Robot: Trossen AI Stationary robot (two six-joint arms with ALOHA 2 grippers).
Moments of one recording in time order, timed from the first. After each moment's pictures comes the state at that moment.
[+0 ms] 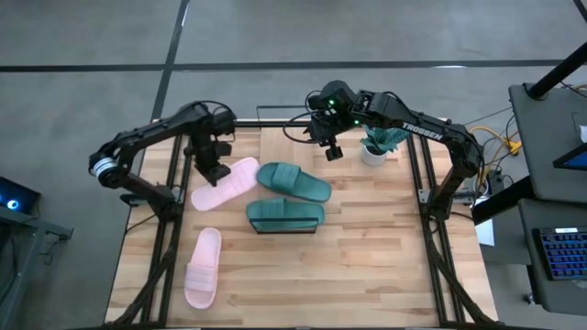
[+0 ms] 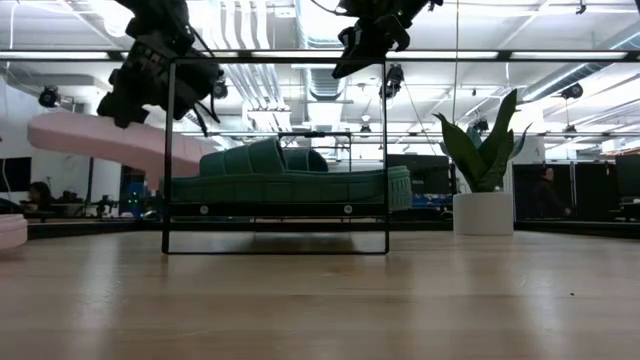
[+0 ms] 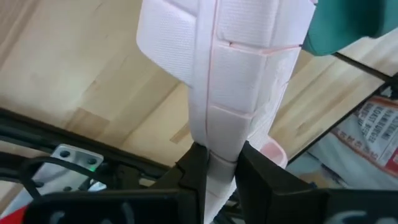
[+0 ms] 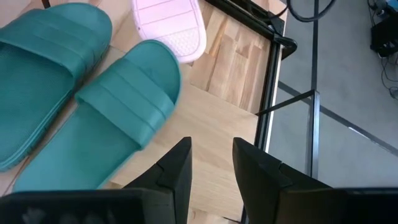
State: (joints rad) left arm 0.71 1.41 1.17 -1.57 0.39 -0.02; right arm -0.40 1.71 1.75 -0.83 -0.21 -0.79
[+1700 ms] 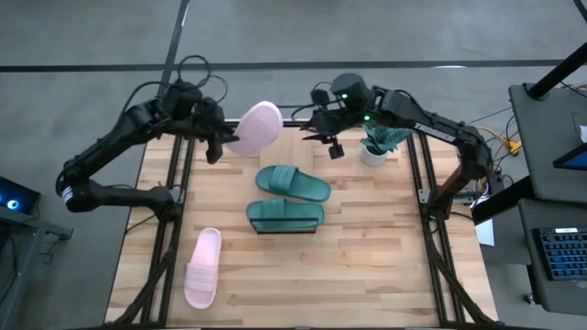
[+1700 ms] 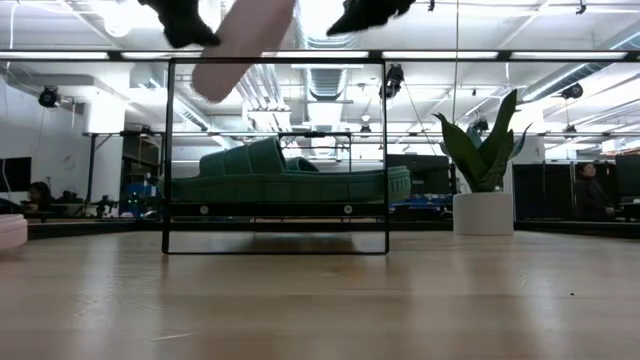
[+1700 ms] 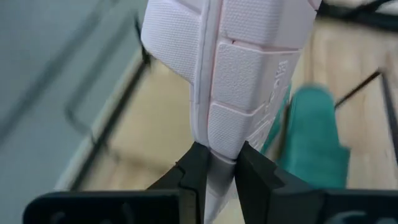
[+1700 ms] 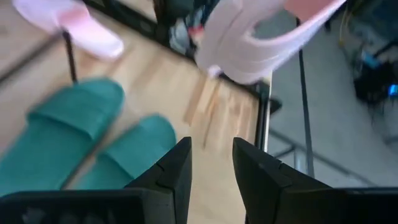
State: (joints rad) left arm 0.63 1.05 1.32 -0.93 0.26 0.23; right arm -0.39 1.64 1.75 -0.72 -0.35 -0.73
